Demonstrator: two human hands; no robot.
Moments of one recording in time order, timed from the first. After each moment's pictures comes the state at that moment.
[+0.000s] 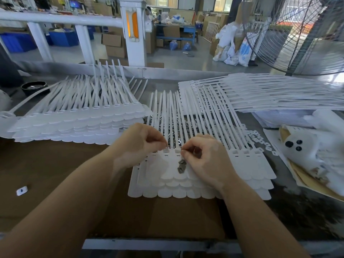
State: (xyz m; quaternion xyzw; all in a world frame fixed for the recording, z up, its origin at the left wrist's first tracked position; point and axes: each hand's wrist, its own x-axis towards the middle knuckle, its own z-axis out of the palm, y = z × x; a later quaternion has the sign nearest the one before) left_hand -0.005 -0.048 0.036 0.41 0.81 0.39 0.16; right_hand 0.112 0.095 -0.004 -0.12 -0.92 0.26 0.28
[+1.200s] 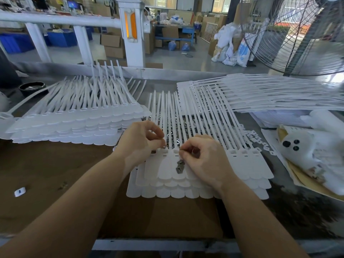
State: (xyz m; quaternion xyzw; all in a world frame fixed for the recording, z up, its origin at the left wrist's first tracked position) left_hand -0.005 -0.034 0.022 0.30 0.82 0.46 0.13; right_hand 0.112 0.097 -0.004 -0.12 -0.92 0.26 0.28
